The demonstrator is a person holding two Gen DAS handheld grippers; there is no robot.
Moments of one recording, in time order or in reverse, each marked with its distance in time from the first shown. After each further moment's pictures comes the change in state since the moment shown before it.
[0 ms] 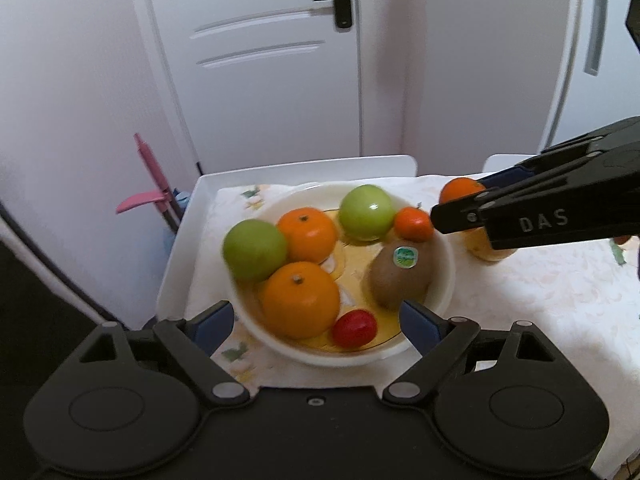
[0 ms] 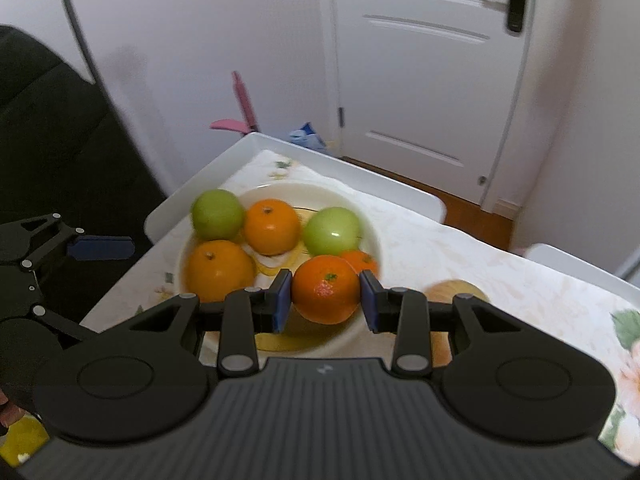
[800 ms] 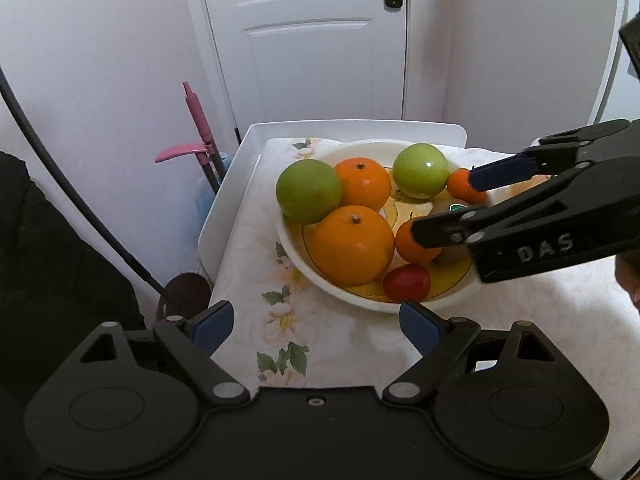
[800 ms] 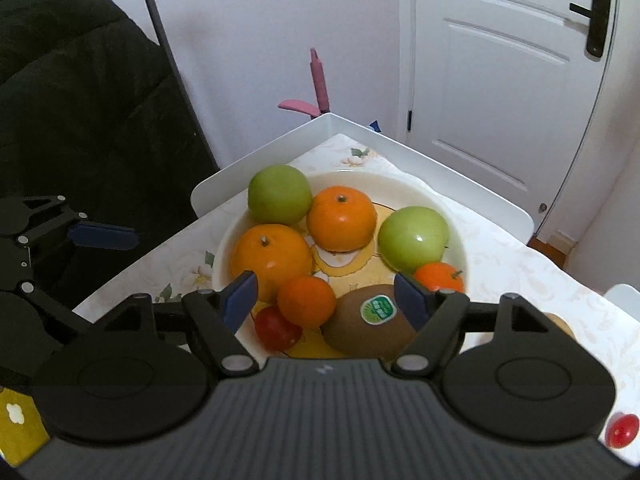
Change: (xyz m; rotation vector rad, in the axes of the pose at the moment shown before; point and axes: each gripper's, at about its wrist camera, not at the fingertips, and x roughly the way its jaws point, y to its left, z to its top) left arm 0.003 0.020 -0.027 -0.093 0.065 0.083; right arm 0.039 0.021 -0.010 -0.142 -0.002 0.143
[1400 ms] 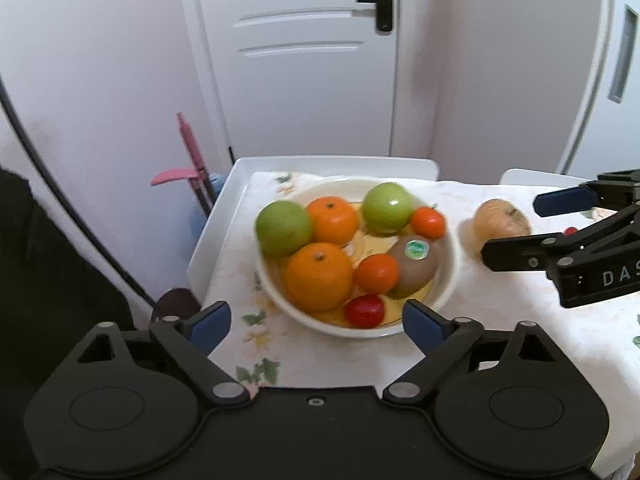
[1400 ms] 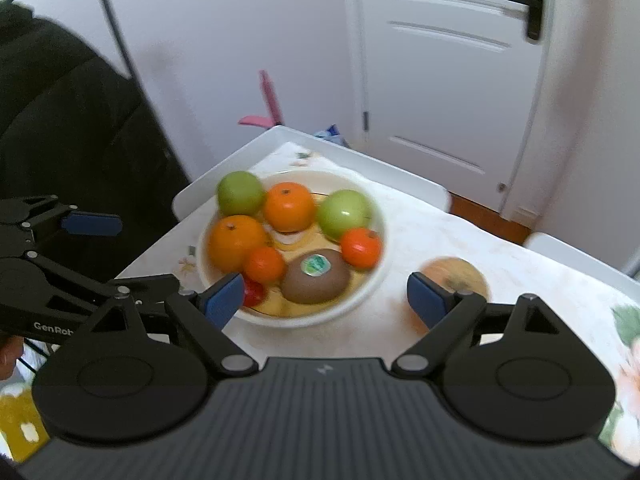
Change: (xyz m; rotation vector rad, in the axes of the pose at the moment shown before) left arm -0.040 -0.024 0.017 -0.009 -0.054 -0.029; right arm -0.082 -0.026 -0.020 0.125 -0.021 -0.096
